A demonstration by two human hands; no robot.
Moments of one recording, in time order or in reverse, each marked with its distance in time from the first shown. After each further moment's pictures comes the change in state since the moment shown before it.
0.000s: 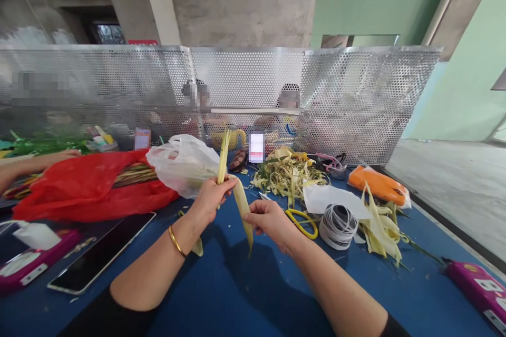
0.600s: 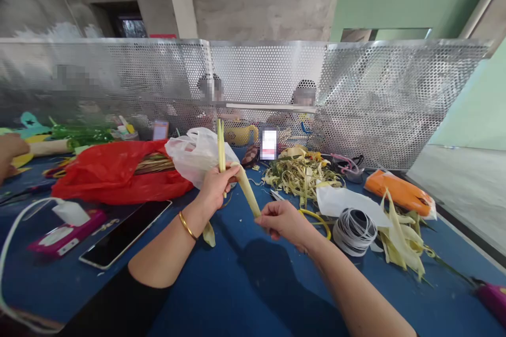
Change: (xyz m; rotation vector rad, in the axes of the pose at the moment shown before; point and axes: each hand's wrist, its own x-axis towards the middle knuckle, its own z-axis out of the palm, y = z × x) left_hand 0.017 0.003 -0.013 -0.156 0.109 -0.047; right_hand -0.002 -0.001 -0.011 -0.141 -0.138 0.069
